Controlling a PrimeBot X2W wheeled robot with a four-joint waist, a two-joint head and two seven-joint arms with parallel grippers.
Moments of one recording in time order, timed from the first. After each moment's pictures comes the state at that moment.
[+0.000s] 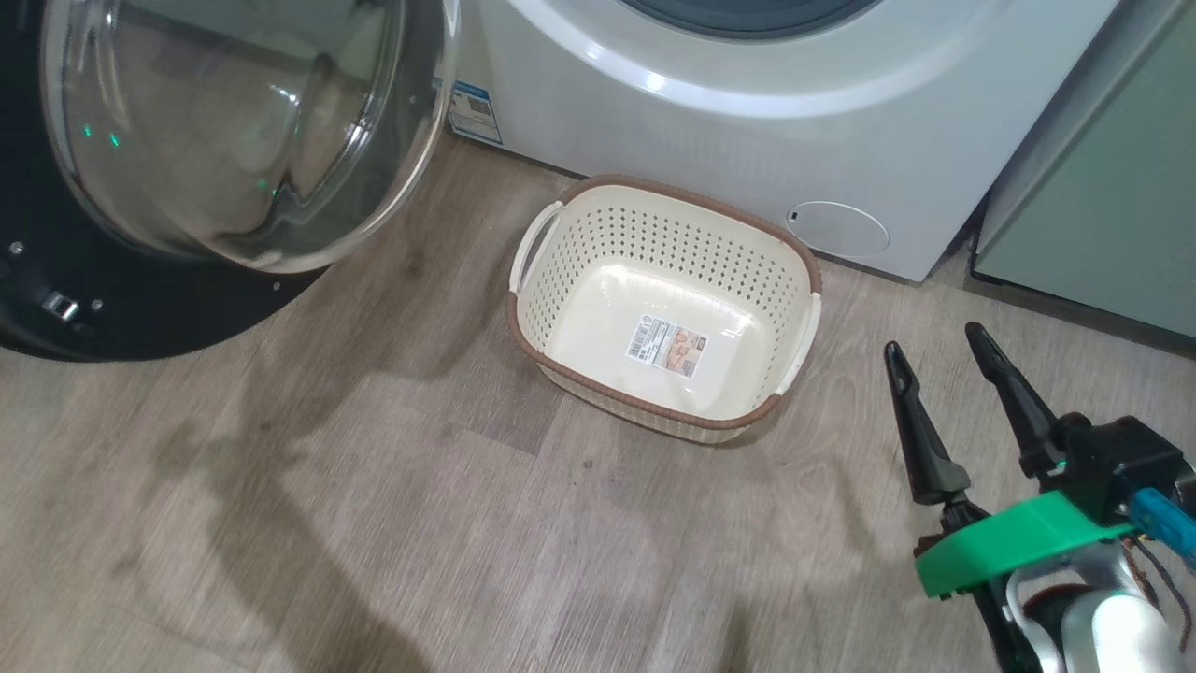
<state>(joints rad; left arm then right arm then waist) -0.89 0.49 0.39 0.98 -1.37 -0.12 0.46 0.05 -0.04 0.00 -0.20 0.13 0.13 0.01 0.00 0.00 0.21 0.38</state>
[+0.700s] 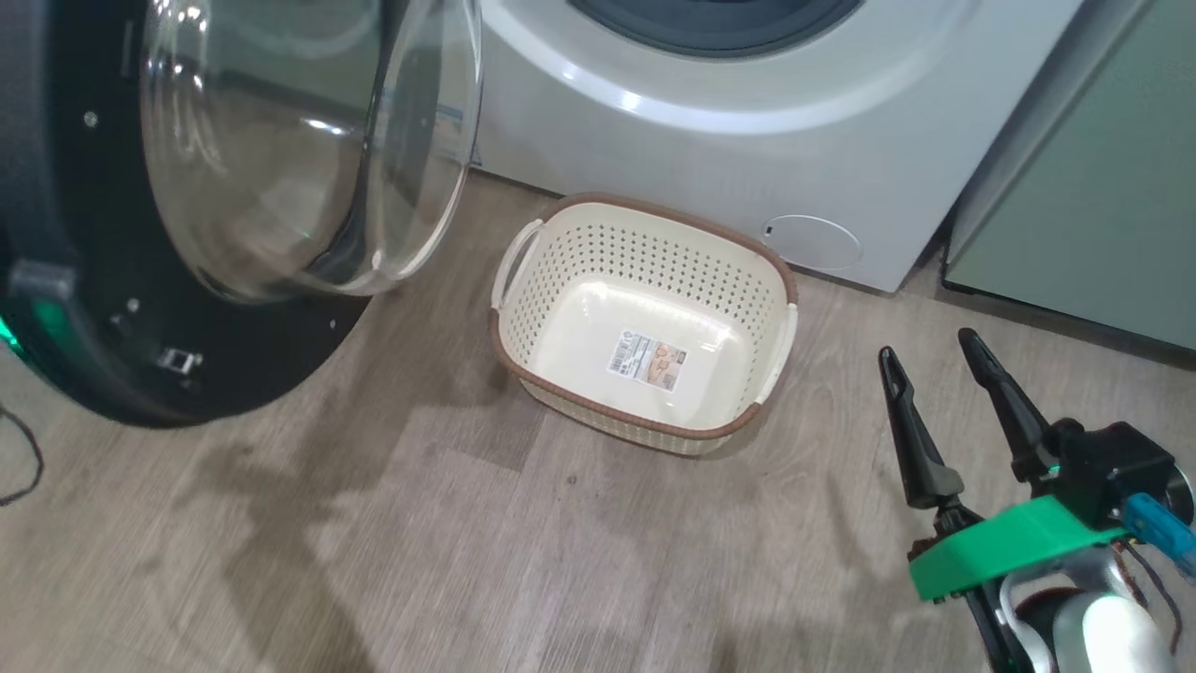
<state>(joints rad) -0.65 0.40 0.37 0.68 -1.53 -0.13 0.76 0.05 -0.04 0.01 -0.17 0.14 0.13 -0.02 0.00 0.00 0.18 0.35</state>
